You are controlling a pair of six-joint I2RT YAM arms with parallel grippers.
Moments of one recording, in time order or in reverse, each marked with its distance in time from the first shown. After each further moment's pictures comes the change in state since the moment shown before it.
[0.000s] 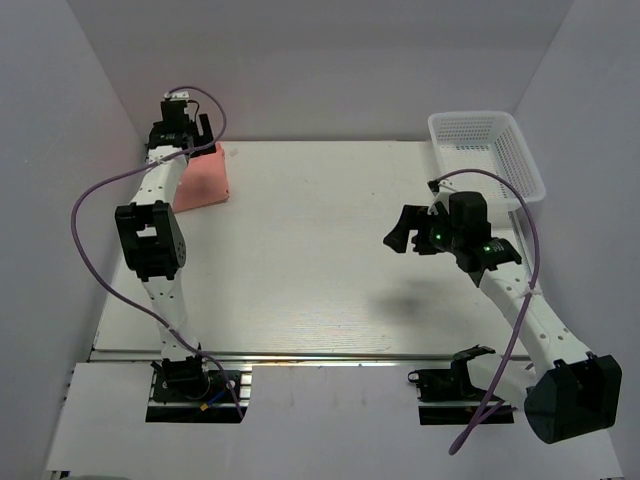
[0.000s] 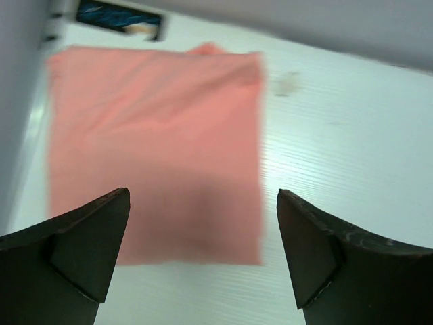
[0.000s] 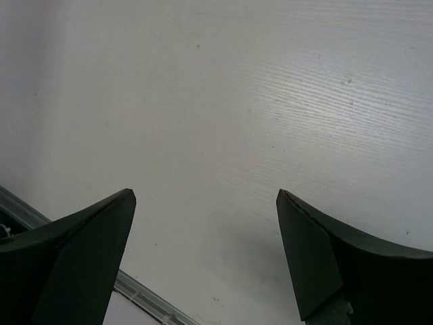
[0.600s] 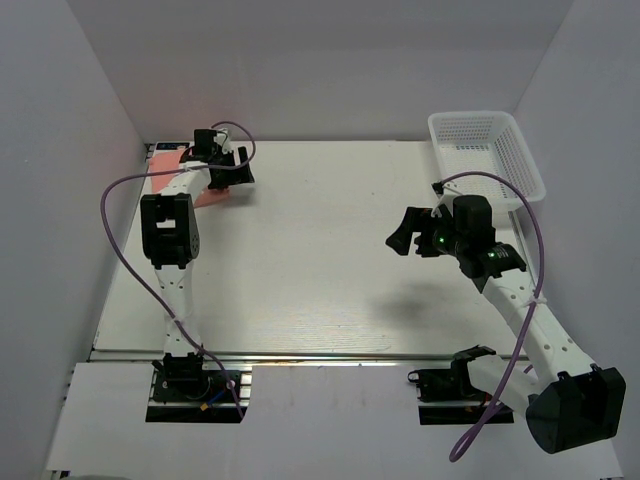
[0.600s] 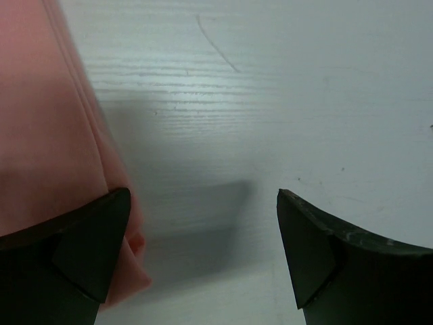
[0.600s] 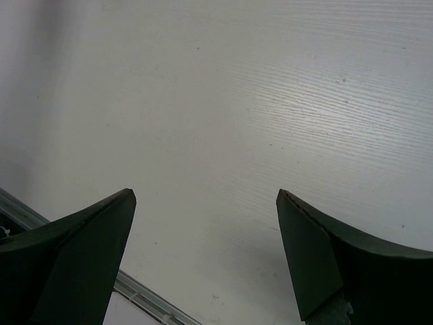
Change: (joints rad) left arm -0.073 0.170 -0.101 0.054 0.406 -0.058; right arm -0.004 -0.062 -0.024 -0.007 0.010 0.006
